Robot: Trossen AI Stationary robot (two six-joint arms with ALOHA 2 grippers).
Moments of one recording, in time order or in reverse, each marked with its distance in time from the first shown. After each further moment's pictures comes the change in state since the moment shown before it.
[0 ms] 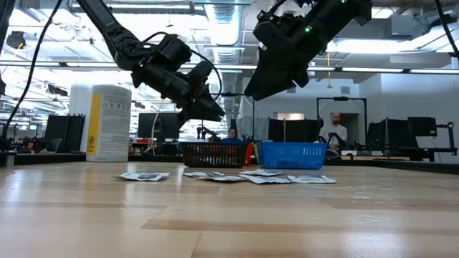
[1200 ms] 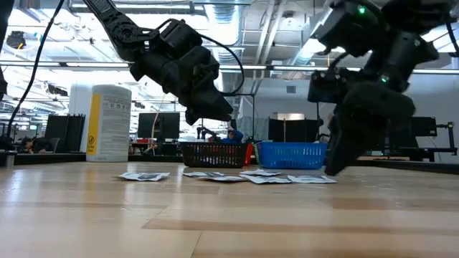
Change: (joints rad) left arm -0.244 0.000 0.000 -0.083 0.009 0.188; right arm 0.157 0.002 -0.311 0.011 -0.226 0.146
